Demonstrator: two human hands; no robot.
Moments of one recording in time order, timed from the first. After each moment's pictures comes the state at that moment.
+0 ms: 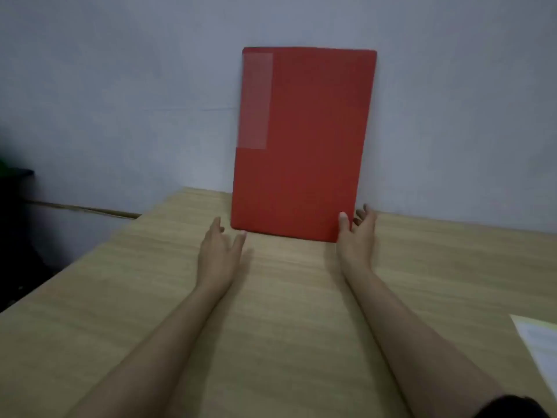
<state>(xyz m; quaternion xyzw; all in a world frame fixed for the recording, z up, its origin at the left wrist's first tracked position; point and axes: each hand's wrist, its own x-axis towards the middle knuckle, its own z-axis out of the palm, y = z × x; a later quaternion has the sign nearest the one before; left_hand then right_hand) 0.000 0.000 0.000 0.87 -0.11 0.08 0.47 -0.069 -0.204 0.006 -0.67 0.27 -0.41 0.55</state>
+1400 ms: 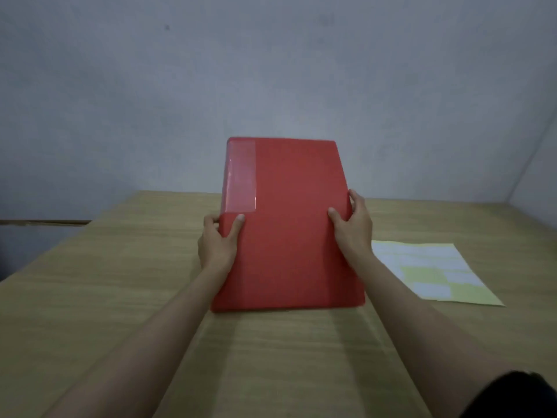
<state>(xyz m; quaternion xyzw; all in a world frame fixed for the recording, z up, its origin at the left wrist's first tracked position) -0.176 -0.022 0.046 0.79 -0.13 0.08 0.59 -0.296 -0.201 0.069 -0.73 0.29 -0.44 0.44</state>
